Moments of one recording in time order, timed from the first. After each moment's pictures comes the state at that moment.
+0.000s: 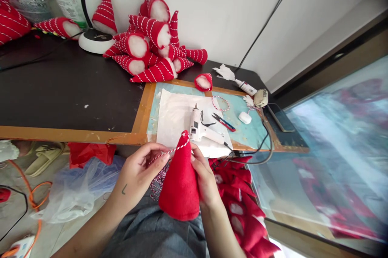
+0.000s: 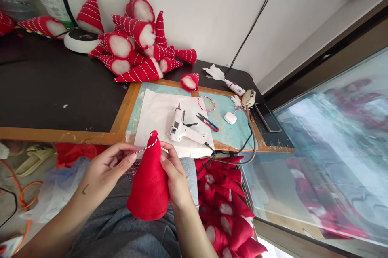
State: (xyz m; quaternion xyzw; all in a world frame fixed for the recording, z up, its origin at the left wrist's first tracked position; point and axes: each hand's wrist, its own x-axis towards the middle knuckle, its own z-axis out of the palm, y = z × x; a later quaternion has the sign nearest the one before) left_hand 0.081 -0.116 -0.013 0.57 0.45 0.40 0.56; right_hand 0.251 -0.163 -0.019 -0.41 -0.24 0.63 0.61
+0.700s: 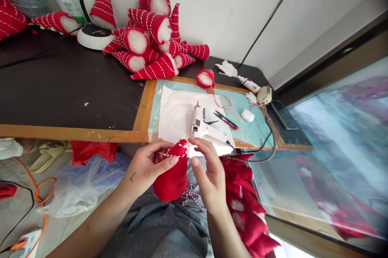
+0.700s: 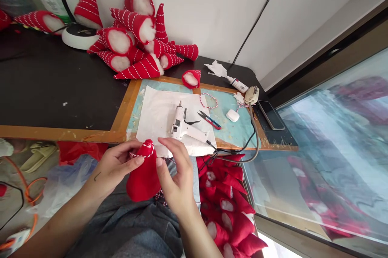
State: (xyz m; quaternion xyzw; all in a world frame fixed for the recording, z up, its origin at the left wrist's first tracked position) left_hand 0.093 -0.100 -0.016 0.55 0.39 0.39 0.63; right_hand 0.261 -0.169 -0.006 -0.55 -0.55 0.29 0.57
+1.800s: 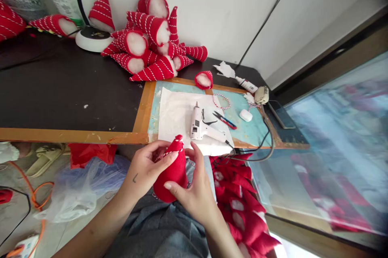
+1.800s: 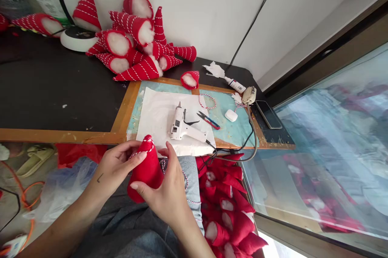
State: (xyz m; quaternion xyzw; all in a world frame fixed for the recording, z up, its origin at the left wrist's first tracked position) left_hand 0.092 -0.103 -0.022 0.56 0.43 0.38 0.59; right_hand 0.246 -0.187 -0.030 -0.62 -0.56 0.32 0.44
